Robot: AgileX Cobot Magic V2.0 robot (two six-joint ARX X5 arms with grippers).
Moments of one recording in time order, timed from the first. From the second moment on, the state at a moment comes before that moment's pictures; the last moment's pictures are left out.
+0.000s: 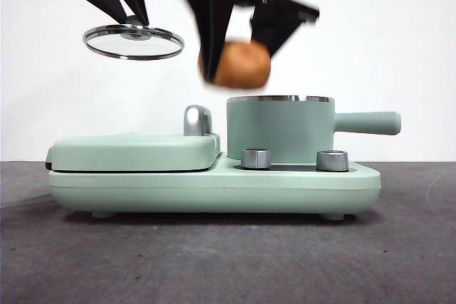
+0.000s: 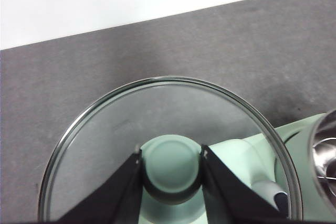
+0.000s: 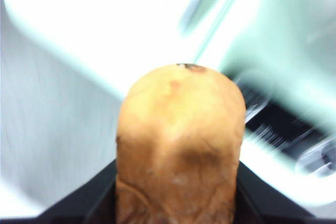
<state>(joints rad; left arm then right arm) -0.26 1.85 2.02 -0.81 0.08 0.01 0.76 1.80 1.77 -1.15 -0.05 0.32</state>
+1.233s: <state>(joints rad) -0.27 1.85 2.02 -0.82 0.08 0.01 0.46 2.16 2.14 -1.20 -0.02 0.18</state>
